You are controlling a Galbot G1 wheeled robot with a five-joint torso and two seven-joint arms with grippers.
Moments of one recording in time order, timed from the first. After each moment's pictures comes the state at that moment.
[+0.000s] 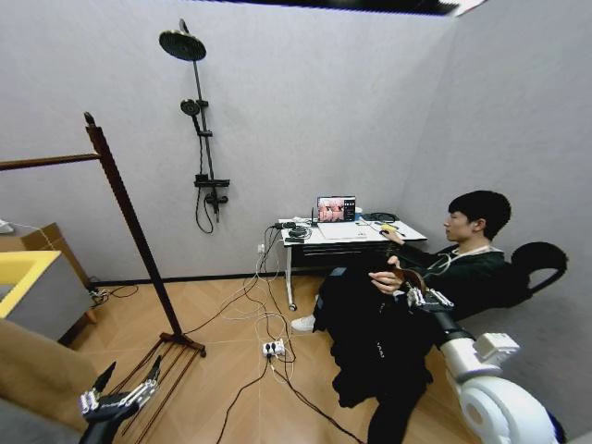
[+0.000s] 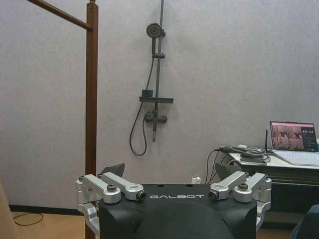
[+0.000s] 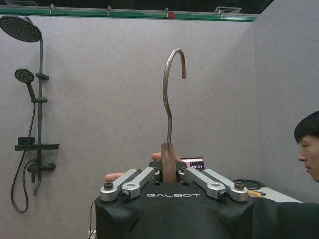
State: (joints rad) left arm 1.83 -1.30 -0.87 -2.29 -0.49 -0.05 0.04; right arm -1.37 1.16 0.89 2.27 0.56 -0.22 0.07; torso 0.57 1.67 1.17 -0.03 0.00
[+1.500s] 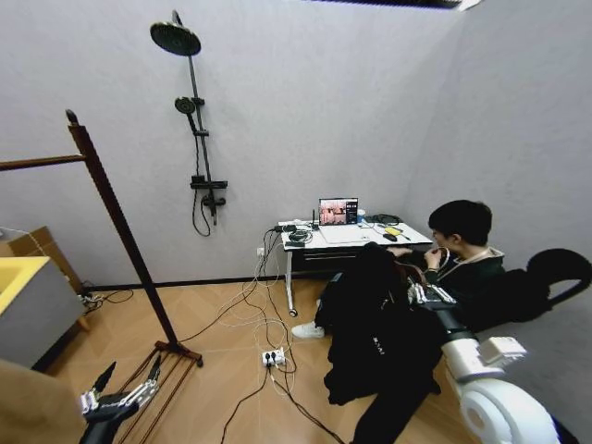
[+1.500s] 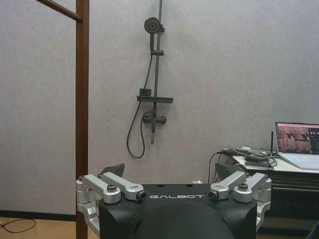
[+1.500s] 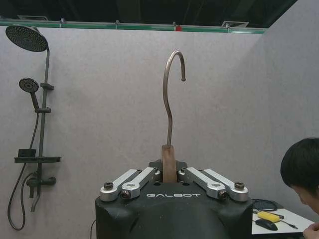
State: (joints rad) left arm 1.83 -1.30 -0.87 -2.29 -0.49 -0.05 0.04; right arm -1.38 1.15 0.87 2.29 0.55 -0.16 0.07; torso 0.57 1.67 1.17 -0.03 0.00
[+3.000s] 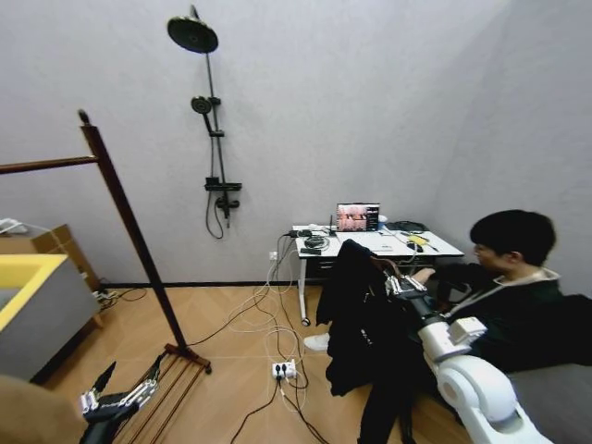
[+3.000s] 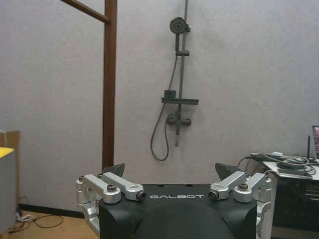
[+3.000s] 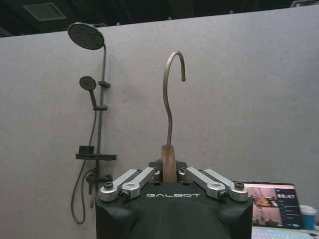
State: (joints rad) left arm 1.83 -1.30 -0.87 -2.29 -0.49 -0.05 0.04; right arm -1.22 1.07 0.73 2.16 0.55 -0.14 0.00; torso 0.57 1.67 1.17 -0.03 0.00
